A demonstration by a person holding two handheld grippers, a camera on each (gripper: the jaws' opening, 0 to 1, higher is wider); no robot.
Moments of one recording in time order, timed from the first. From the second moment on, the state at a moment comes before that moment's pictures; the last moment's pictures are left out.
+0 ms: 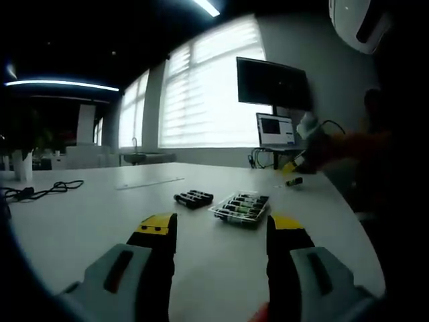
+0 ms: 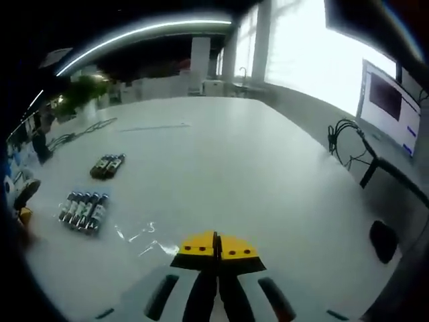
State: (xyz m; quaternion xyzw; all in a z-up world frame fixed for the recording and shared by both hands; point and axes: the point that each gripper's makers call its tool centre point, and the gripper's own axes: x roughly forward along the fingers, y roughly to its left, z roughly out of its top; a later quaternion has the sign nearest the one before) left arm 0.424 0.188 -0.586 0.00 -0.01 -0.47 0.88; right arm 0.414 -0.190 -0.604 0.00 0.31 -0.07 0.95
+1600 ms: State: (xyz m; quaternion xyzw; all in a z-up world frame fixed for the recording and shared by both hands) left arm 0.423 0.186 -0.588 0.01 0.00 -0.47 0.88; right arm 0.383 -0.167 -0.615 -0.11 0.36 -0.03 0.92
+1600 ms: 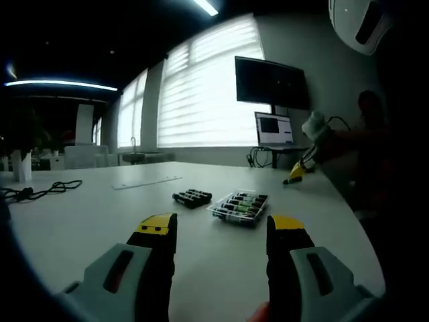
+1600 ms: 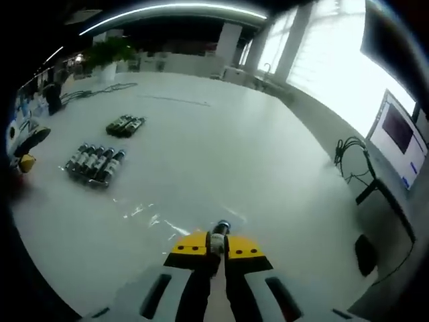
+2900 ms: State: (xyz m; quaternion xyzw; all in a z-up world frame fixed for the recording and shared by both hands) left arm 0.423 0.187 -0.587 0.01 -0.01 -0.47 0.88; right arm 0.392 -0.168 -0.608 -0.16 0.36 -0.06 0.92
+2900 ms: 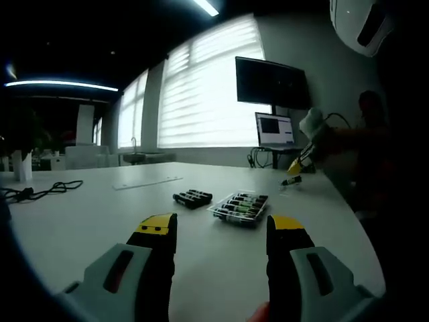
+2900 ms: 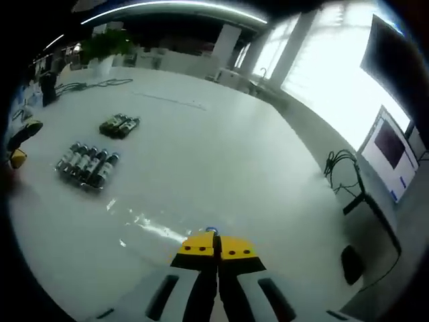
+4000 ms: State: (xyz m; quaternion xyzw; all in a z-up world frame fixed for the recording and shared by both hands) left arm 0.422 0.187 -0.586 0.00 -0.01 -0.47 0.88; right arm 0.389 -0.151 -0.636 -0.29 0.40 -0.04 0.87
